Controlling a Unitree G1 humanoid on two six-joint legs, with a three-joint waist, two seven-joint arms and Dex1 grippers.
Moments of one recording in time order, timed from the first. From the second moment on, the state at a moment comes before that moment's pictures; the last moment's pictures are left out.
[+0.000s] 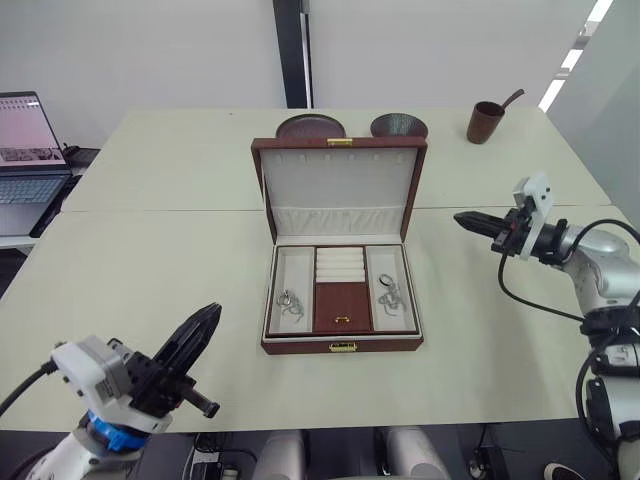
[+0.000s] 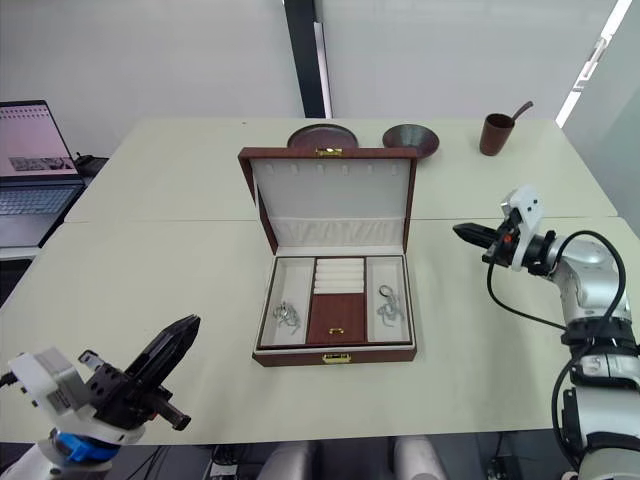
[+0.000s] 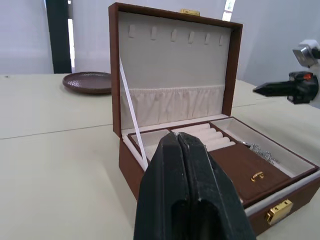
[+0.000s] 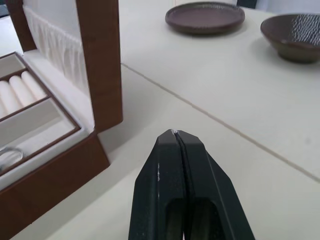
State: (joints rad) left arm 0.69 0.23 0.38 -0.79 -0.63 0.05 -0.72; right arm -0.74 -0.66 -0.08 0.59 0.32 0.23 1.13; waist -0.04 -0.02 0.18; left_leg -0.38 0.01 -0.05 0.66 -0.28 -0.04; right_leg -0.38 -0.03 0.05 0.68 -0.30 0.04
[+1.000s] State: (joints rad) left arm 0.96 0.16 0.22 -0.78 -0.53 -0.31 -0.72; right arm -1.18 -0.53 -0.14 1.19 0.22 -0.01 1.25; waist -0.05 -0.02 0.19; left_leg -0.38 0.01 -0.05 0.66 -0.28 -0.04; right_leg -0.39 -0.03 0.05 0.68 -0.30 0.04
